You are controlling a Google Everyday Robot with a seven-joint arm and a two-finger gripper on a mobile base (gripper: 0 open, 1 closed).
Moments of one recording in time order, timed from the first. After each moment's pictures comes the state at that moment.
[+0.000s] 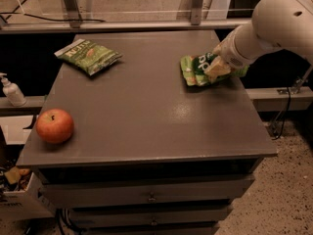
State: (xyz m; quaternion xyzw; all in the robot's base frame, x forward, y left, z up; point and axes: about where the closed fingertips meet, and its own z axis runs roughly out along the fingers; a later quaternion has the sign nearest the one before) arm 0.679 -0.189 0.861 -0.54 0.76 -0.07 0.34
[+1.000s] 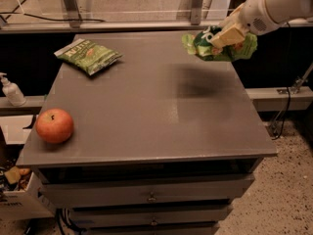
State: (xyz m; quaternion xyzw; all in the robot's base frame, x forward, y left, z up) arm 0.680 -0.186 0.962 -0.52 0.74 0.01 0.43
